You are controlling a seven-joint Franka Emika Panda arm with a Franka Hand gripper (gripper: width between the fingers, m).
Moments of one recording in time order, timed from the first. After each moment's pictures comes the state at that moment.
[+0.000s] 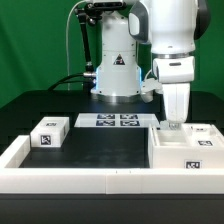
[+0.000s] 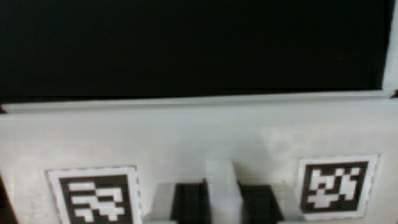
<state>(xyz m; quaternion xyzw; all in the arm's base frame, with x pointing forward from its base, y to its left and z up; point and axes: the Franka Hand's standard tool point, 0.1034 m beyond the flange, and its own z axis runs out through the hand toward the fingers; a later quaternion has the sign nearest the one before) 0.408 0.092 0.028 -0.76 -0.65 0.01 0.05</state>
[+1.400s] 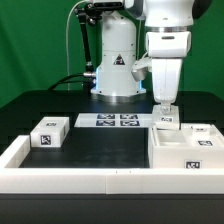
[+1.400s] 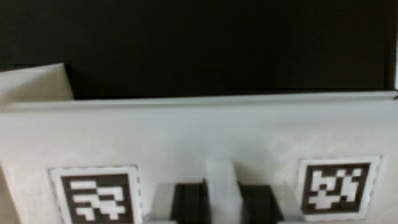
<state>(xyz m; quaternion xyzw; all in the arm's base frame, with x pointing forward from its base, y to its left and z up) 0.454 0.071 0.062 -0.77 -0.63 0.01 0.03</state>
